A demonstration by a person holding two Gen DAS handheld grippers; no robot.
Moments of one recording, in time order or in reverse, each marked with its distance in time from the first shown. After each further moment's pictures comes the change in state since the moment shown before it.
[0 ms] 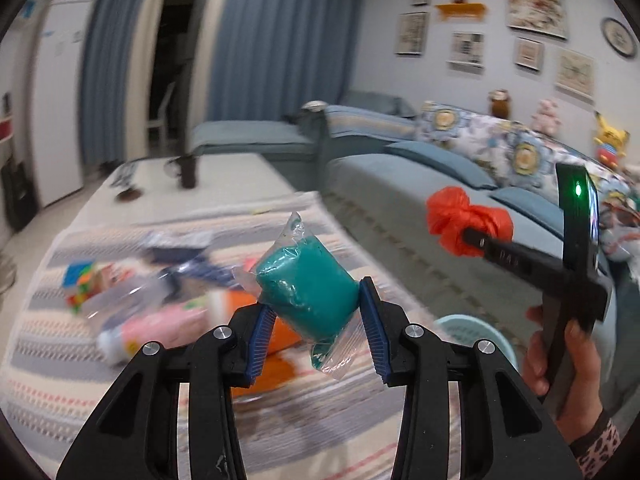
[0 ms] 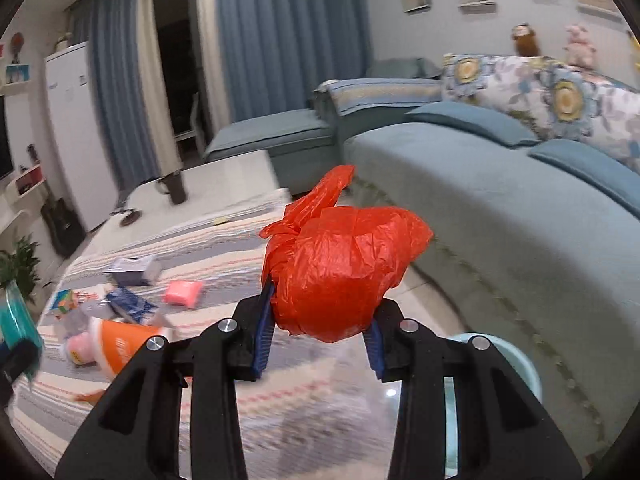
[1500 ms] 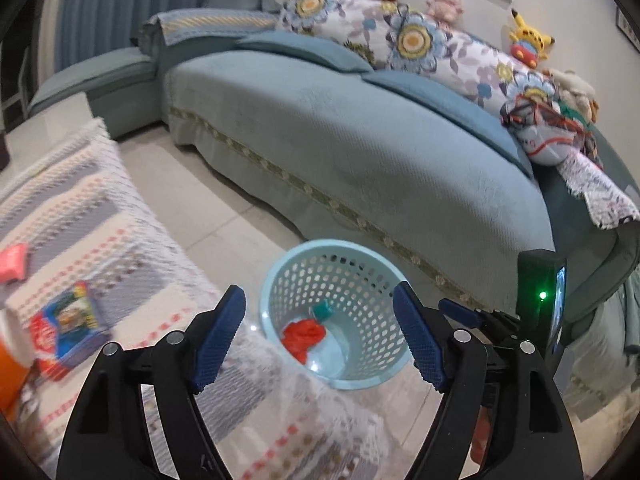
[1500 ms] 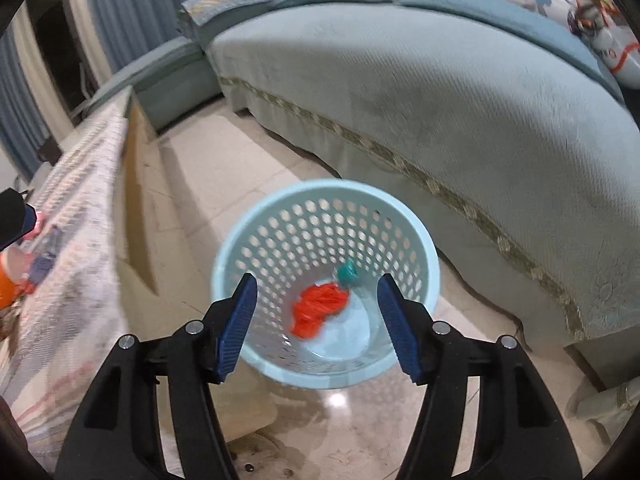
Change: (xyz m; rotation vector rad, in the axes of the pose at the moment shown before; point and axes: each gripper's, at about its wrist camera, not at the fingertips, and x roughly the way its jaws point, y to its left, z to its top) left arm 0.167 -0.172 -0.038 0.159 0.354 -0.389; right arm 0.018 -0.183 -0.128 0.237 0.327 -0.233
